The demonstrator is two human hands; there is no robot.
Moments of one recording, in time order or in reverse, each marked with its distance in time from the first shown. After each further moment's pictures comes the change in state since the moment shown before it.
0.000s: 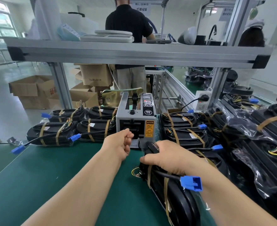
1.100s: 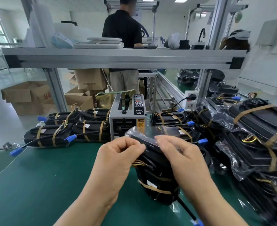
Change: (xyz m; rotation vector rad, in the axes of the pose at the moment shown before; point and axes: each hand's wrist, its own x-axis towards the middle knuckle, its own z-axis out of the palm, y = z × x) left_hand -0.151 -0.034 -0.016 0.294 -0.281 0.684; right_hand -0.090 0.005 0.016 0.612 0.522 -0.265
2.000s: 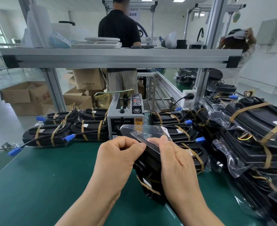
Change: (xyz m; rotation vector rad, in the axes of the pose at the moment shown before) left_hand 0.002 -0.003 0.011 0.055 0.098 -0.049; right_hand -0.018 -0.005 0.019 -0.041 0.139 -0.019
